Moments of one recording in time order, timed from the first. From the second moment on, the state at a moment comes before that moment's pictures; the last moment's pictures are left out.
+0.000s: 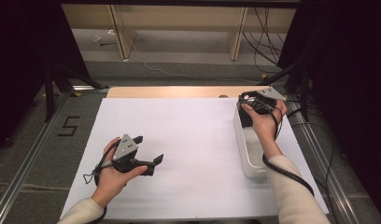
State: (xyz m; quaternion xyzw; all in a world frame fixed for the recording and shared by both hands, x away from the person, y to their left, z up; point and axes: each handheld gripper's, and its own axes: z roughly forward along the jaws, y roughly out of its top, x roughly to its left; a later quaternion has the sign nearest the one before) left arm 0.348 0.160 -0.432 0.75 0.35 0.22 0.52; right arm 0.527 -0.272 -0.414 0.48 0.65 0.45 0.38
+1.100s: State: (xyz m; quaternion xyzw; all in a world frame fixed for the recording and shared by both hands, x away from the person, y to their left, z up) left arm 0.349 0.161 -0.432 0.75 0.35 0.22 0.52; right arm 0.554 -0.270 -0.417 0.50 0.65 0.45 0.35
